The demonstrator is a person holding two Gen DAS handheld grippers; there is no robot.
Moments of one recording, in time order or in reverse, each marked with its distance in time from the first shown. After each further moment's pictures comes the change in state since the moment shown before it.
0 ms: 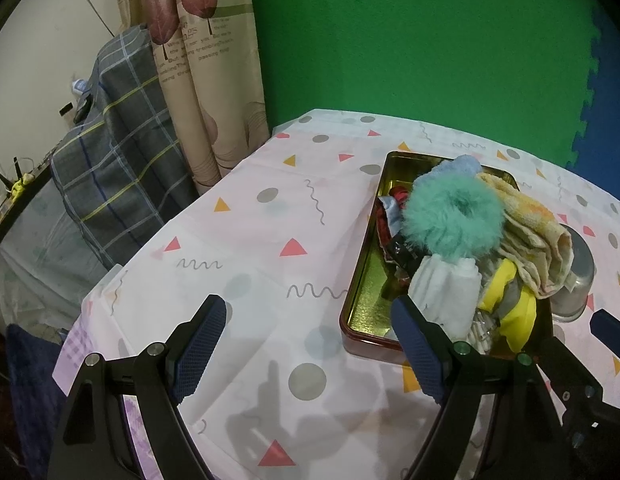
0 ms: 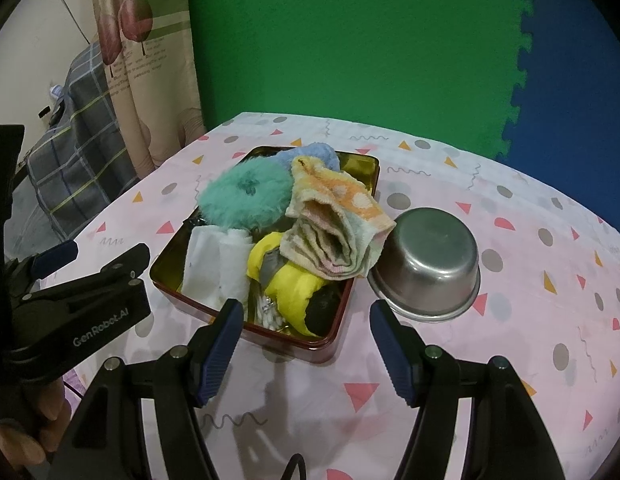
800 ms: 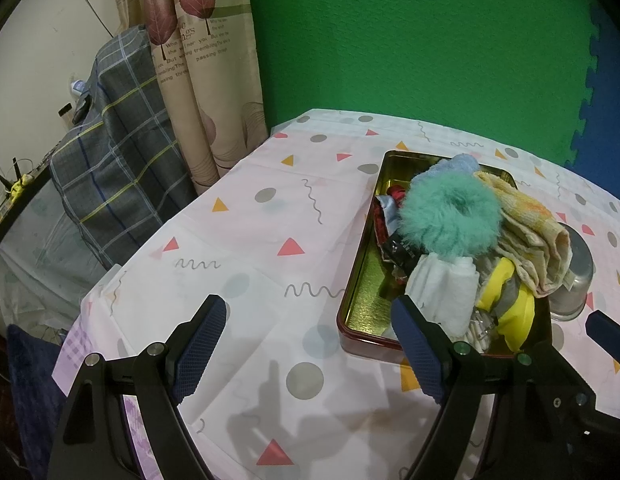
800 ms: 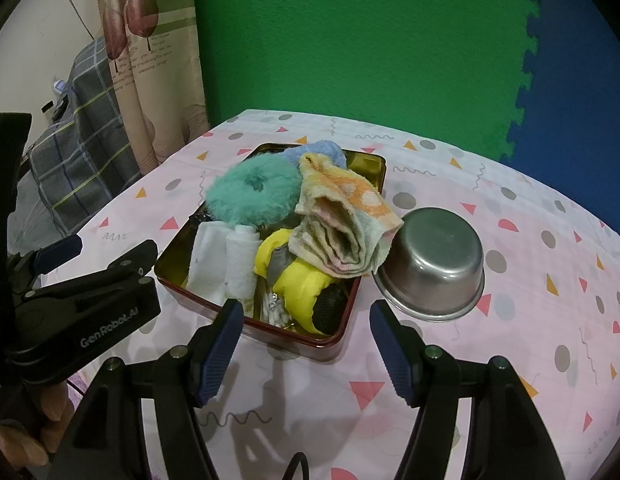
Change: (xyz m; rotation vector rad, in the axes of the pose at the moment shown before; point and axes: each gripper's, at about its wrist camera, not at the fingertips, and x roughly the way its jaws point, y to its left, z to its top) left arm 0.001 -0.001 0.000 0.006 0.004 0.001; right arm 0.001 0.005 -0.002 -0.015 0.001 0.003
